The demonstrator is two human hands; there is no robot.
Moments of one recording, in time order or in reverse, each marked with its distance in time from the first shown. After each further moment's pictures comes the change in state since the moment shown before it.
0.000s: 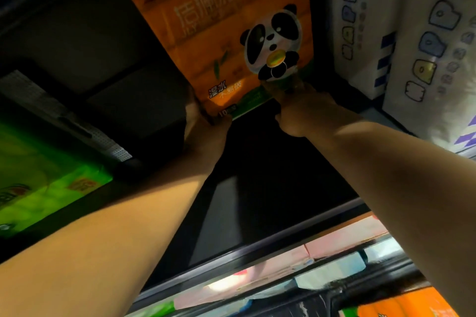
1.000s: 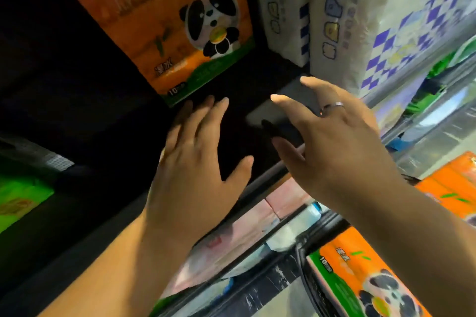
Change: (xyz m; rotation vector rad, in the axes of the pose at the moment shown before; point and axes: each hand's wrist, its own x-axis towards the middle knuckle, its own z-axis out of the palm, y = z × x) left_hand -0.134 0.073 -0.010 0.960 -0.441 0.417; right_hand -0.227 -0.022 0.038 0.063 0.648 0.189
